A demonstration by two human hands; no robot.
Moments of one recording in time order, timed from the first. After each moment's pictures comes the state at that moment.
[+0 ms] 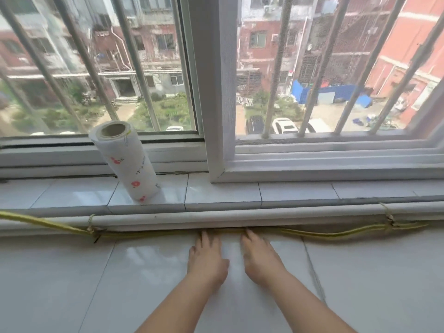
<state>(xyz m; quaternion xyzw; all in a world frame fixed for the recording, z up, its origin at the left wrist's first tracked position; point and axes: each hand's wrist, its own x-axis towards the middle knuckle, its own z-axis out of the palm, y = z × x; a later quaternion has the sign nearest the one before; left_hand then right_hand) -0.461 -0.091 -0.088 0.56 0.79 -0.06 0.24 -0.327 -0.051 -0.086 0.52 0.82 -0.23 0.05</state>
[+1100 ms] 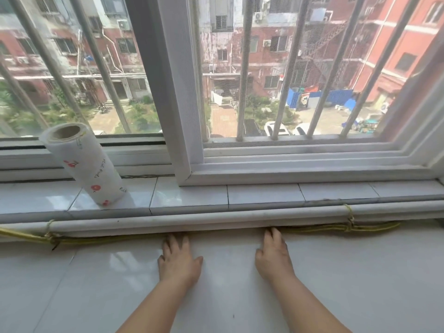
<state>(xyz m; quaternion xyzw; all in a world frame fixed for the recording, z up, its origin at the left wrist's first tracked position) -0.432 -0.075 -0.099 0.48 0.85 -0.05 0.23 -0.235 -0.018 -0.110 0.67 0.69 -0.26 -0.06</state>
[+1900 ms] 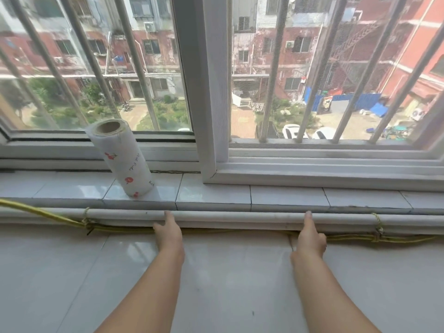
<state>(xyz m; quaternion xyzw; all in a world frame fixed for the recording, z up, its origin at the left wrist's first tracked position) -0.487 -0.065 -0.059 -0.04 0.74 0.57 0.36 -0.249 0.009 -0.069 0.67 0.11 -0.53 -0.51</state>
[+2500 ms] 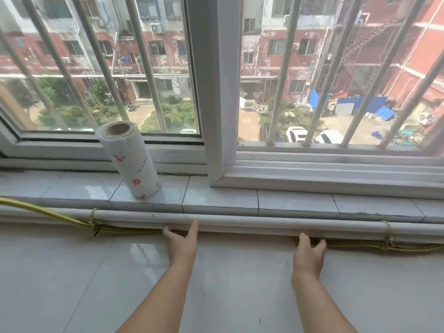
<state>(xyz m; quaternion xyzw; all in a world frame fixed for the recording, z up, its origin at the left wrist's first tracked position) -0.478 -0.078 -0.078 0.11 0.78 0.51 0.34 -0.258 -0.009 -0.098 0.70 0.27 -0.46 -0.47</state>
